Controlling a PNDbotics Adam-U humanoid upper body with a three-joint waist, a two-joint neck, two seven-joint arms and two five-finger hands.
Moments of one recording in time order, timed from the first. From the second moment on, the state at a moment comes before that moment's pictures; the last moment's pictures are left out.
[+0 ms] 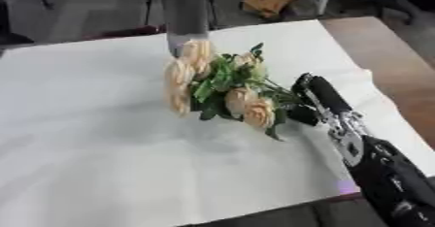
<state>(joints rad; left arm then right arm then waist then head) -0.24 0.26 0.05 -1.76 0.03 0.08 0.09 -0.51 -0.49 0.11 -0.96 0.76 -0.49 -0.27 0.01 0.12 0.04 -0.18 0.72</state>
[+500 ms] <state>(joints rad) -0.24 0.26 0.05 -1.76 0.03 0.08 0.09 -0.51 -0.50 0.11 -1.00 0.75 -0.48 -0.28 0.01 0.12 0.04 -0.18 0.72</state>
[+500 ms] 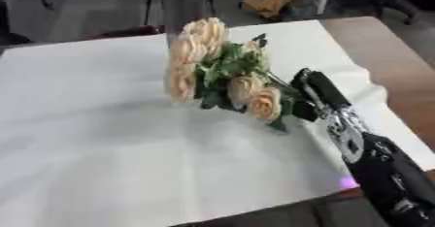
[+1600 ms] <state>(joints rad) -0.23 0.26 0.05 -1.76 0.02 0.08 0.10 -0.59 -0.75 0.09 -1.36 0.46 -0.35 -0.13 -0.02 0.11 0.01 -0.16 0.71</state>
